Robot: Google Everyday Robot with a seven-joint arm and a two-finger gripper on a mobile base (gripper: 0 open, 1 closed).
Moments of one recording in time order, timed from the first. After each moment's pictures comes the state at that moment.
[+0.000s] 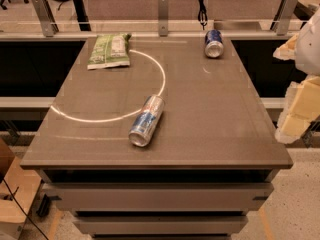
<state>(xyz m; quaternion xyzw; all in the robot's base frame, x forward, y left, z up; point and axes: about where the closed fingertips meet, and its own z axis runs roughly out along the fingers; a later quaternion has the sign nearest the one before) 0.438 -0.217 0.976 -0.60 0.78 -0.03 0.16</state>
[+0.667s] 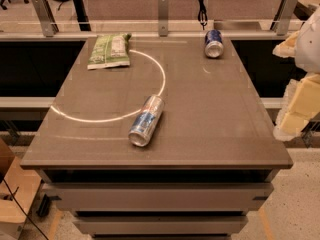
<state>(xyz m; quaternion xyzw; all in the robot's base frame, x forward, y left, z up) 0.440 -0.216 0.980 -0.60 0.78 -0.03 0.17</state>
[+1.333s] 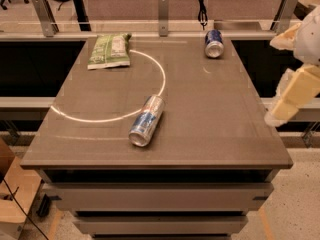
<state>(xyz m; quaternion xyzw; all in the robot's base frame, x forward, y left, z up) 0.467 -0.215 0.982 -0.59 0.78 -0.01 0.23</state>
